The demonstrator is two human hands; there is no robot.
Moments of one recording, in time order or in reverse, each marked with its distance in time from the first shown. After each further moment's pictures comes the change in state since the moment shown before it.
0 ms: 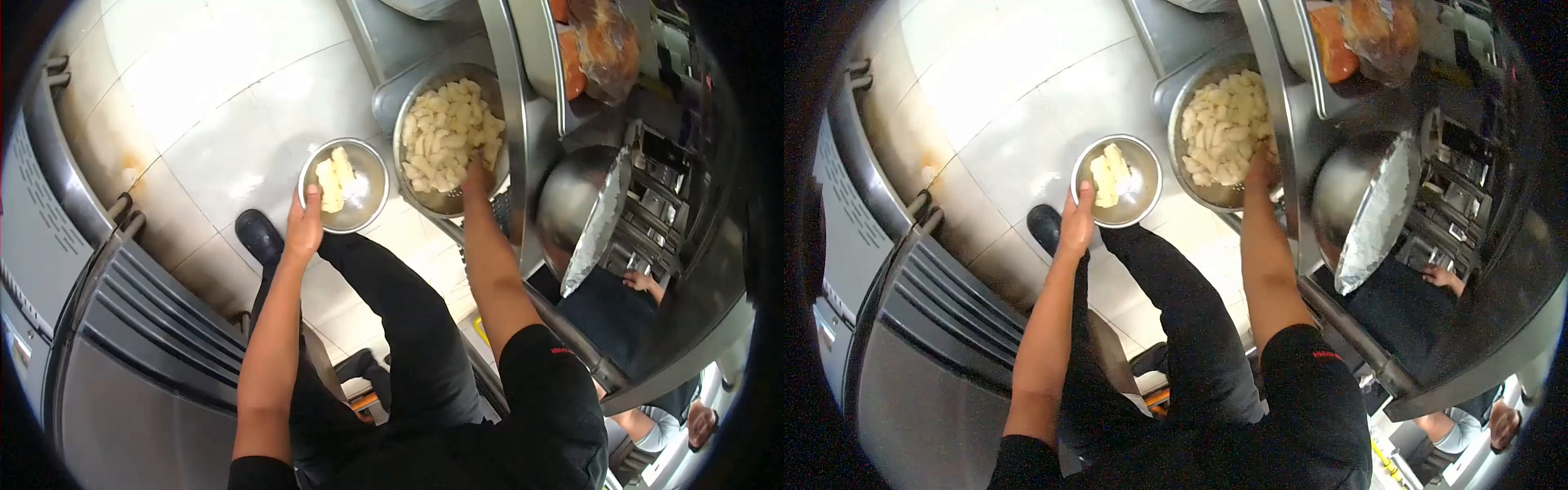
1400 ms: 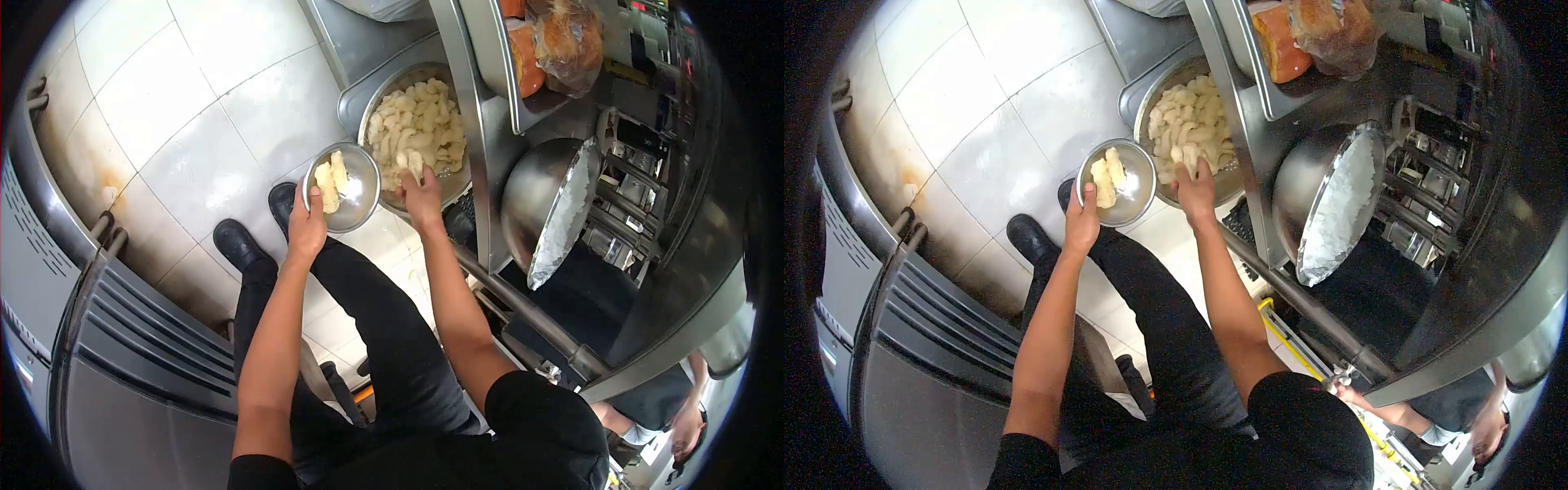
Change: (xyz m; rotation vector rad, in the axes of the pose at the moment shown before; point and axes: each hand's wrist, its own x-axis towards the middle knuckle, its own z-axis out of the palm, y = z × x) left_hand 0.003 -0.001 0.047 0.119 -0.051 0.027; right_hand -0.180 -0.077 -0.038 -0.154 -0.510 -0.158
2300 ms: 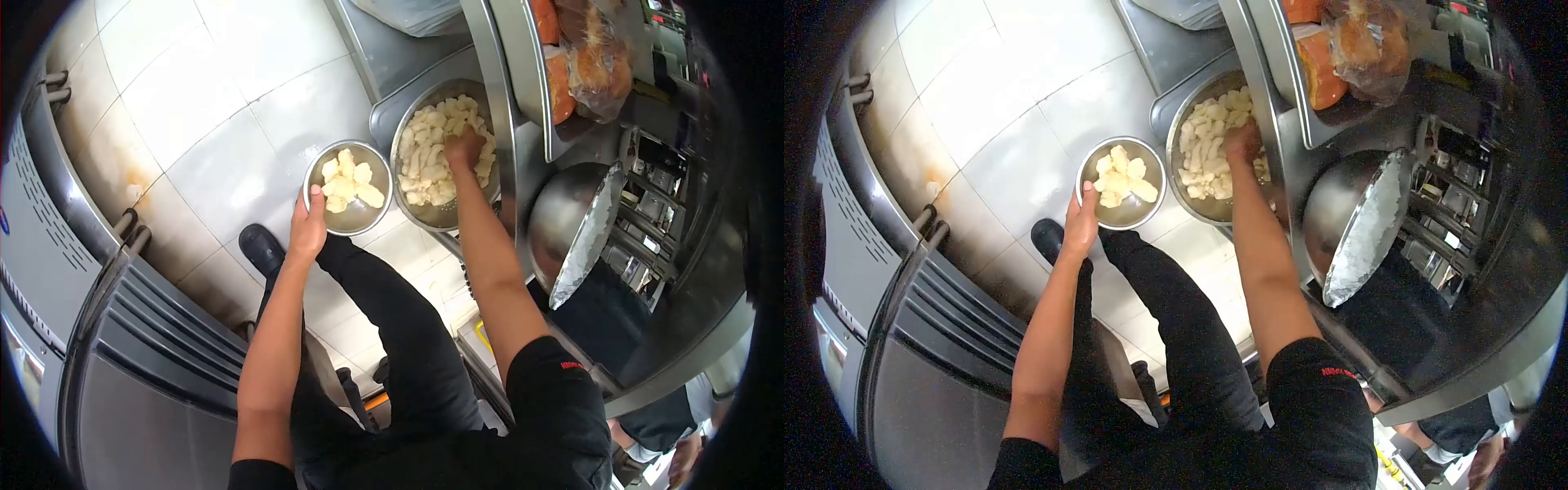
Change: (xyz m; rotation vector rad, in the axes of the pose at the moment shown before) left_hand 0.020 0.016 -0.041 -0.113 0.034 -0.067; right_hand 0.163 -0.014 0.009 -0.830 0.384 -0.269
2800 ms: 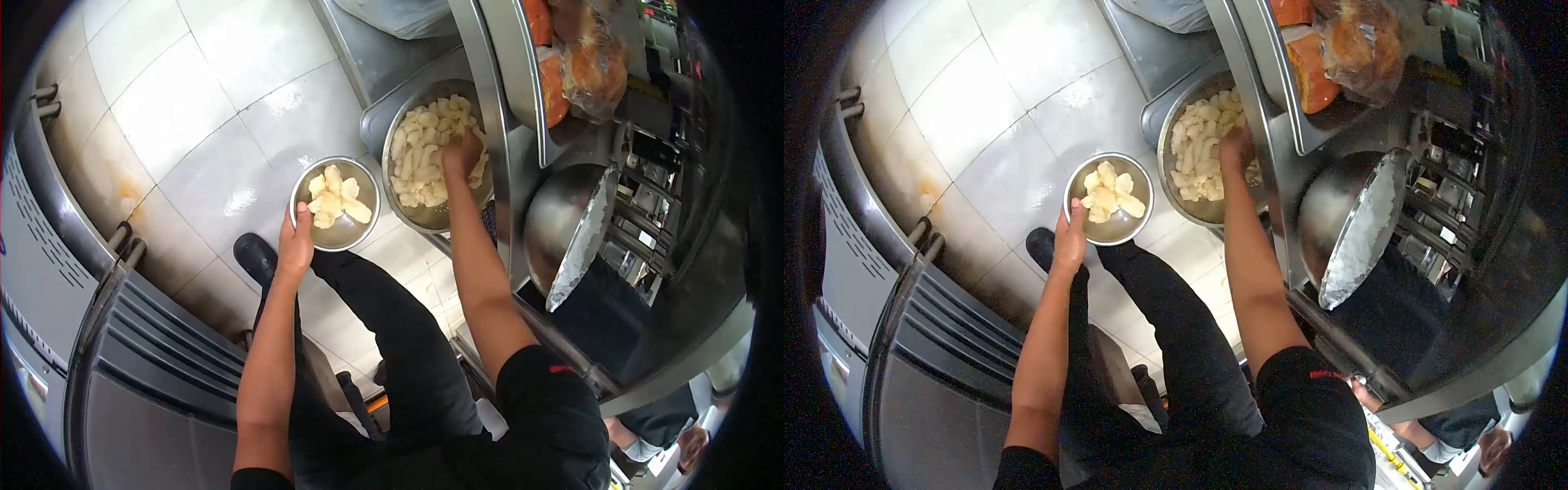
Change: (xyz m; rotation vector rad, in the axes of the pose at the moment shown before) left_hand -0.009 0.002 -0.011 -0.053 -0.035 -0.016; right_hand -0.018 -0.005 -0.019 0.027 0.139 -0.034
